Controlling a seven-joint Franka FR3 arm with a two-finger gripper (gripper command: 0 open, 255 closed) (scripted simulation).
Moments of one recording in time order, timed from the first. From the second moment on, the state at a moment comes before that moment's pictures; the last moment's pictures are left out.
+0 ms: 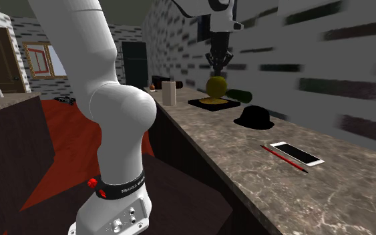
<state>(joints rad) 0.03 -0.29 -0.06 -2.08 0.05 1.87 0.01</state>
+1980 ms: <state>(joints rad) 0.28 0.52 0.14 -1.03 -0.04 1.64 0.45</state>
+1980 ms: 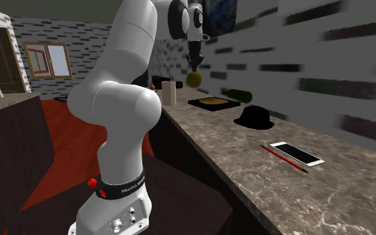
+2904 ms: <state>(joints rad) 0.27 0.48 0.14 -1.28 -0.04 1.85 0.45</state>
